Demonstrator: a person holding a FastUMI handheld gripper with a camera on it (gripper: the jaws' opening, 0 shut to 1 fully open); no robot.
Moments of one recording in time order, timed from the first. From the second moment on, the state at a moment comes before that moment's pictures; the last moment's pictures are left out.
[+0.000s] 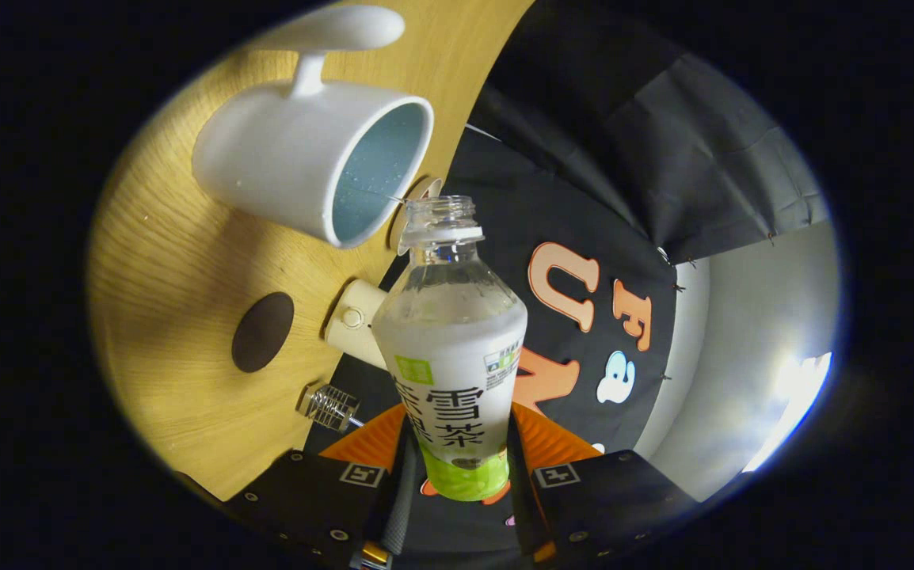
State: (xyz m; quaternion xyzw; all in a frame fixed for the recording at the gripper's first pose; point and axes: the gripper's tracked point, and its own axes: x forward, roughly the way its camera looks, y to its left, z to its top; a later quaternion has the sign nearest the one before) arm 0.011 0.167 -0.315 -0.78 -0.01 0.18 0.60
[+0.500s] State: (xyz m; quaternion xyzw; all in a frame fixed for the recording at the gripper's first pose) arm -0.001 0.142 -0.353 -0.65 0.11 0.18 0.73
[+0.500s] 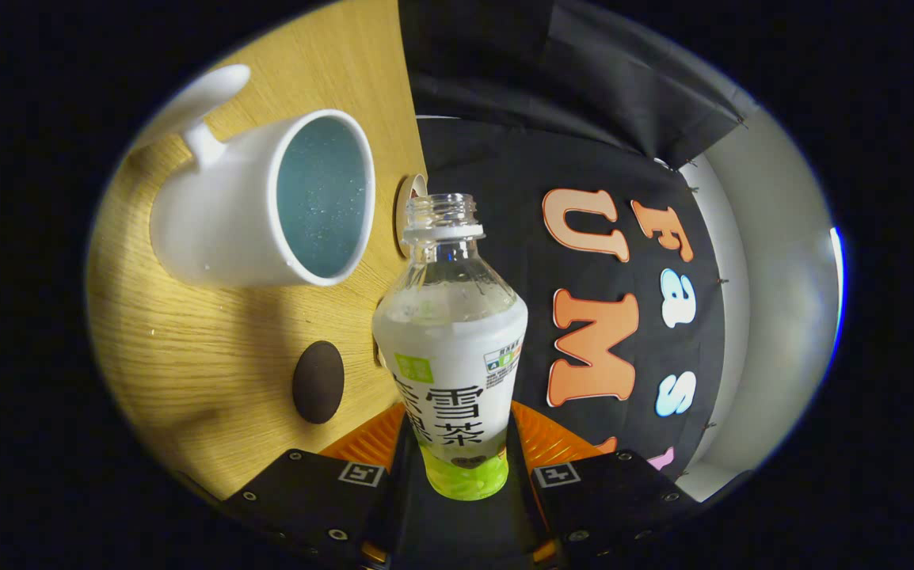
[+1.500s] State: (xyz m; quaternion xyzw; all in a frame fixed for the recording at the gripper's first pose) arm 0.046 0.142 -0.393 -0.25 0.27 0.14 0.92
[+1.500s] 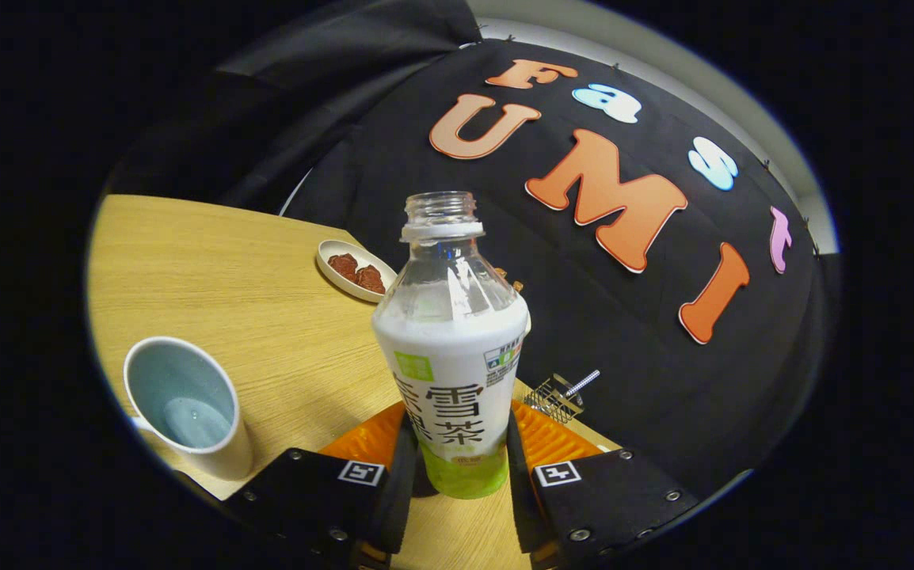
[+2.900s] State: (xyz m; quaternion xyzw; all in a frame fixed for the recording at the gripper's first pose) arm 0.053 0.135 -0.446 0.08 0.36 0.11 0.92
